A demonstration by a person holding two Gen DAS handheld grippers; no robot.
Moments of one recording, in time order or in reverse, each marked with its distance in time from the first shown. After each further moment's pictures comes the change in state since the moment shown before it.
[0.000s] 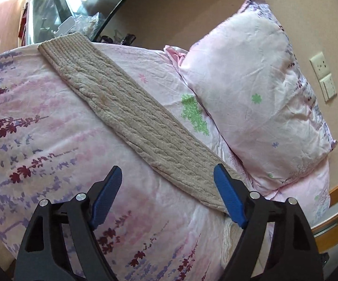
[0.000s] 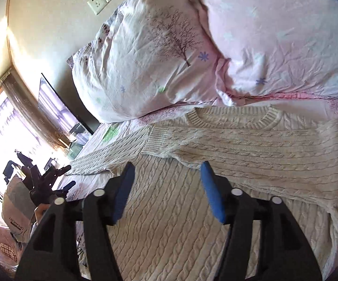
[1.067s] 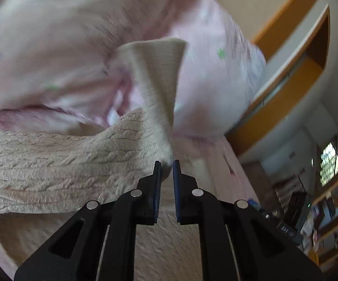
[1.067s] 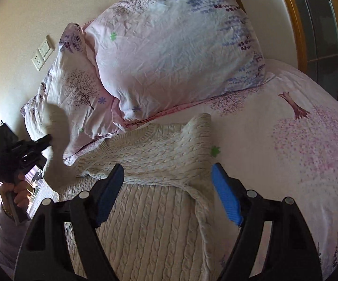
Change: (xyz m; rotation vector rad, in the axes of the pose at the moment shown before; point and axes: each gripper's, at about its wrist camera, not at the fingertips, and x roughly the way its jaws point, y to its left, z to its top) left arm 0.113 -0.351 -0.235 0.800 0.601 -0.456; right arm -0.105 -0.135 -0.047 0.197 -0.173 -0.261
